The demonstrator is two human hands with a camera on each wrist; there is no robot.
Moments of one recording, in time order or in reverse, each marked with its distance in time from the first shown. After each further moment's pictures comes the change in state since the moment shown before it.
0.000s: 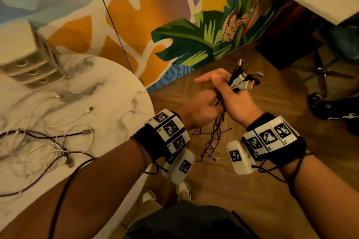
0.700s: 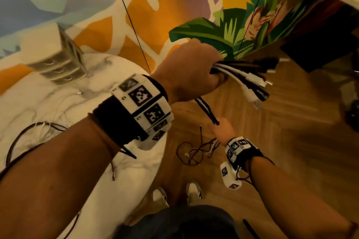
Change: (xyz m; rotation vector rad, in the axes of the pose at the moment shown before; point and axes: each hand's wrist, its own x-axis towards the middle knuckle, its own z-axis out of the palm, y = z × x) left_hand -0.005 0.091 -0.067 0.974 0.203 0.095; right_hand -0.003 0.145 0.057 -0.086 -0.143 0.558
